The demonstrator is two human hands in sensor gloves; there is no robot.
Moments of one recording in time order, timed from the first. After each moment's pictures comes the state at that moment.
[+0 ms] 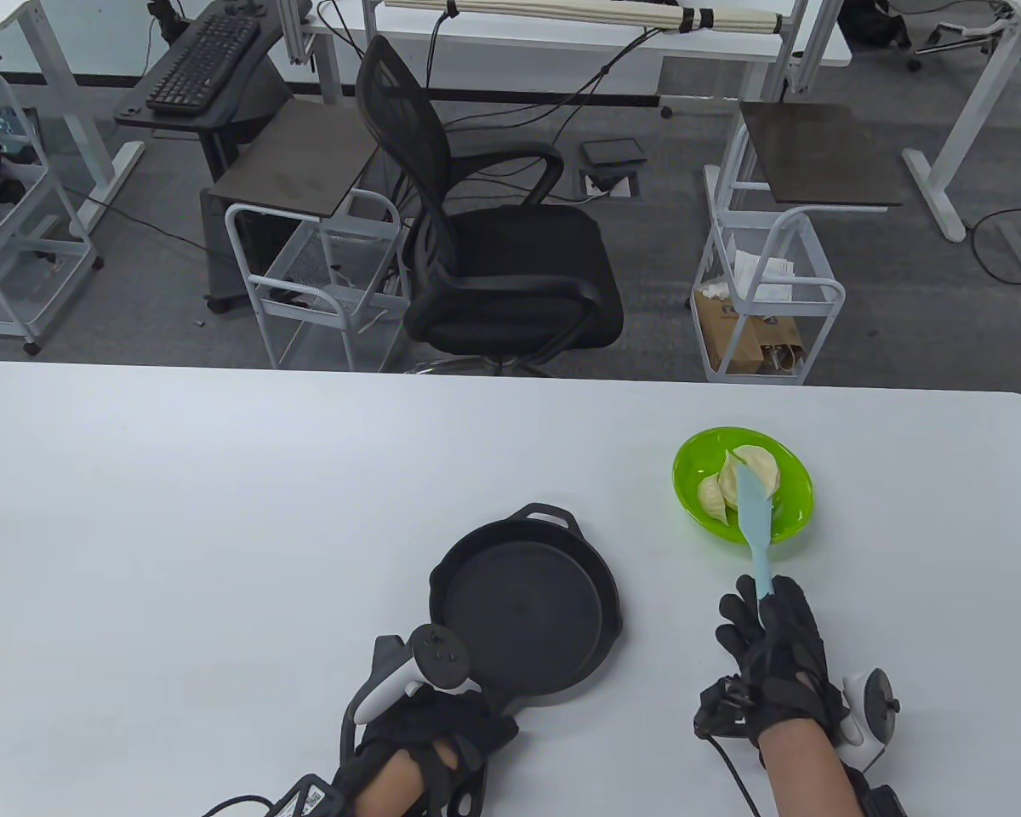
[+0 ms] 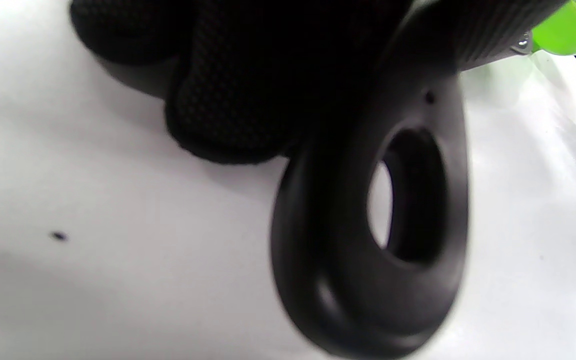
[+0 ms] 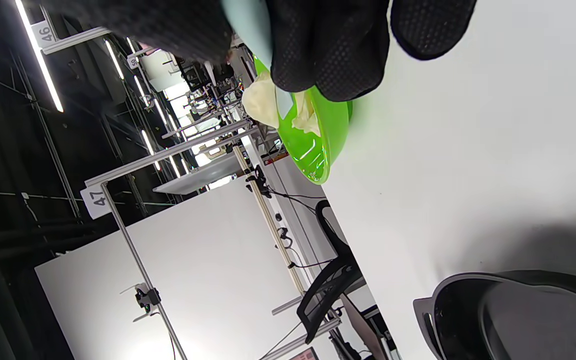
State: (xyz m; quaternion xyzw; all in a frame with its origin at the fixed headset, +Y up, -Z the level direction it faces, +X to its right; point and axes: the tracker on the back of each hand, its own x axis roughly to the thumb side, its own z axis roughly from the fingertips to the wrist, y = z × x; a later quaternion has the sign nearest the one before) left_hand -0.122 -0.784 -0.285 -0.40 -0.06 0.22 0.89; right_hand 0.275 -0.796 -0.288 -0.21 -0.07 0.49 0.84
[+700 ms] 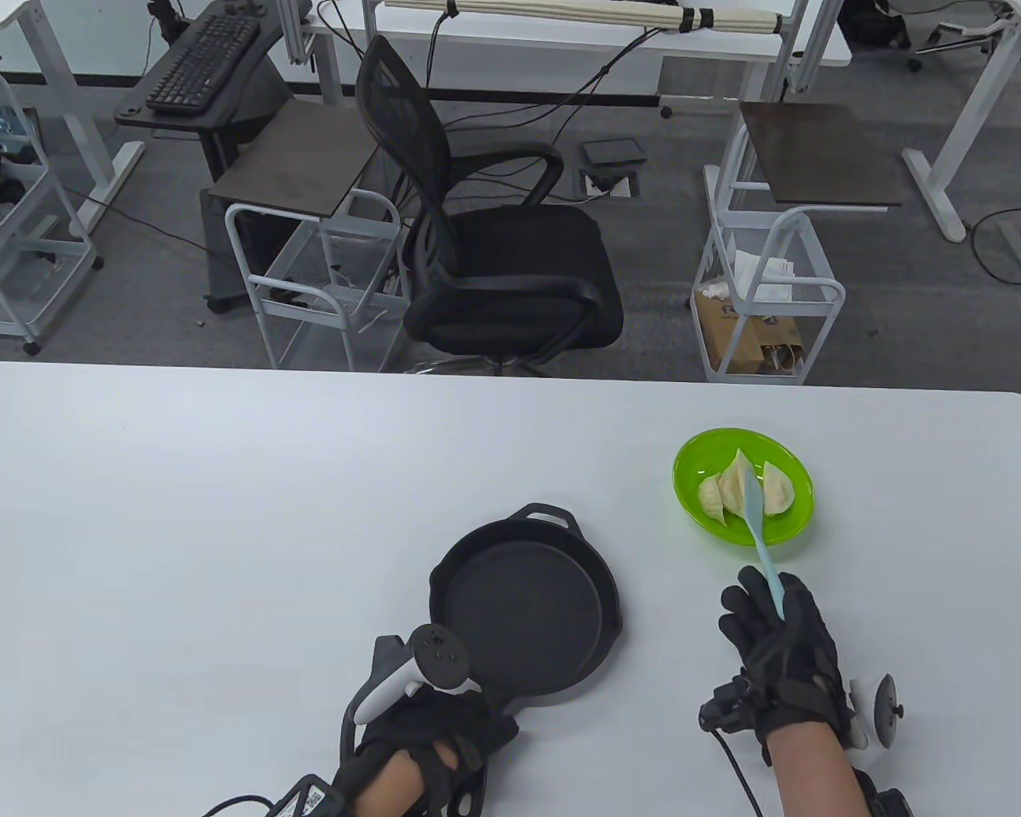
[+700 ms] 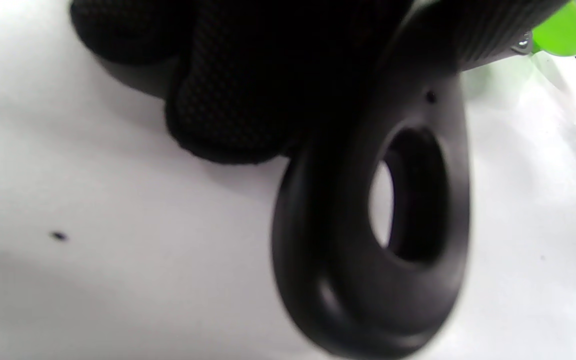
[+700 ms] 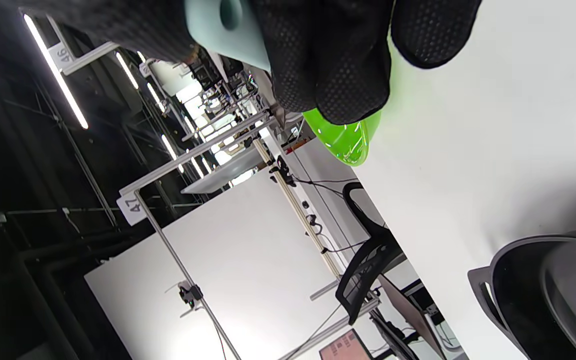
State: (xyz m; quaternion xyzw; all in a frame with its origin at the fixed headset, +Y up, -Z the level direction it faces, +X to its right) left_hand -0.122 -0.784 -0.285 -0.40 -0.05 0.22 0.89; right_hand 0.277 -0.787 -0.287 -0.17 -0.08 0.45 0.87
